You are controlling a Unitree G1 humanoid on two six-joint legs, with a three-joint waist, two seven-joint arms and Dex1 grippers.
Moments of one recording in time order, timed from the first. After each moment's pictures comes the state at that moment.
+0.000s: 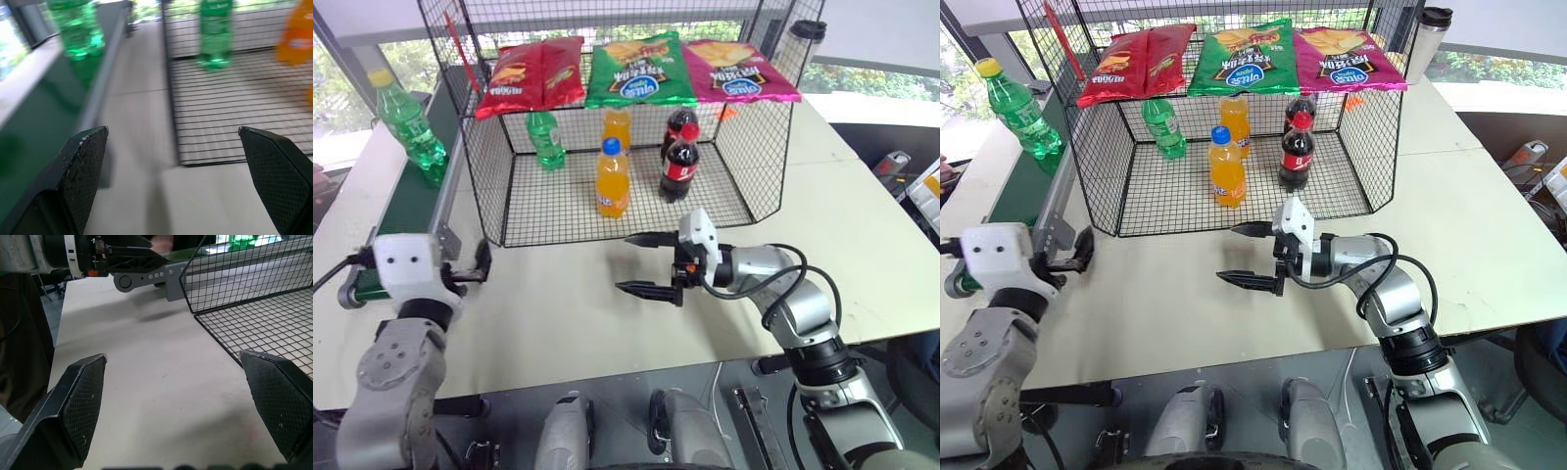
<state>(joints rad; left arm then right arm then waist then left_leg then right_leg) 0.06 0.25 0.46 -0.86 -0.27 0.89 -0.05 -0.46 -0.42 0.18 -0.14 0.42 0.42 1.06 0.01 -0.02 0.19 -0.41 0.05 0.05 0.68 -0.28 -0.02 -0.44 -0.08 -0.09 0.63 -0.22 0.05</state>
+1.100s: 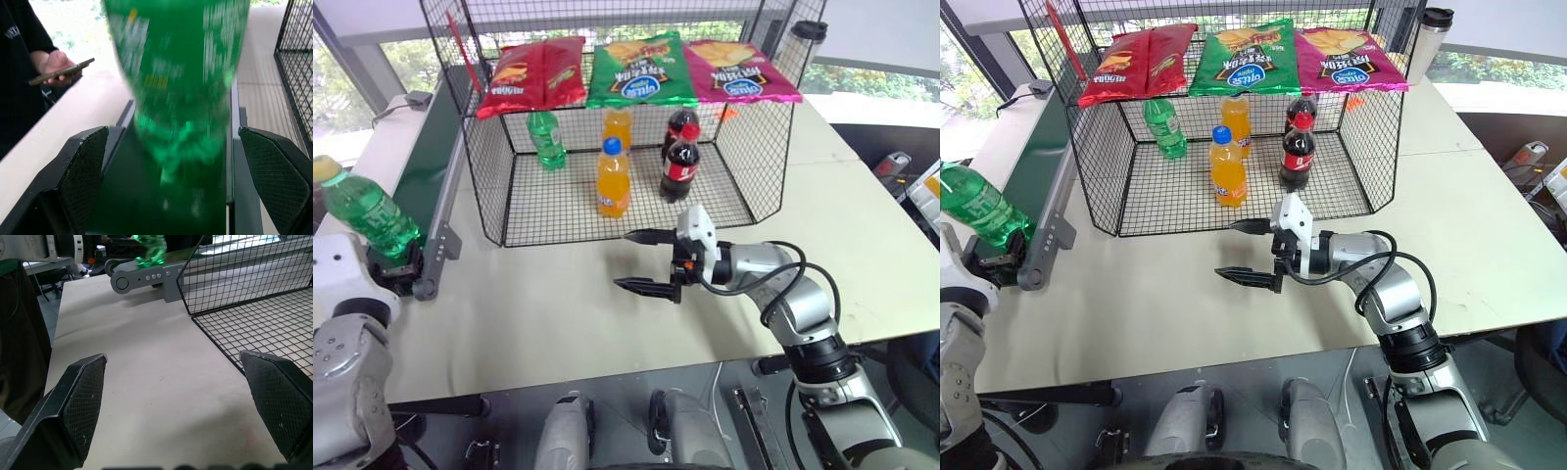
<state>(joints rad) 0.00 0.35 0.67 -0.66 -0.29 0.86 -0.05 -0.47 -0.42 0.18 -0.13 0.42 0.43 1.05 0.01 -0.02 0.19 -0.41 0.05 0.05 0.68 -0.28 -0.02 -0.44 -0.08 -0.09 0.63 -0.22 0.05</state>
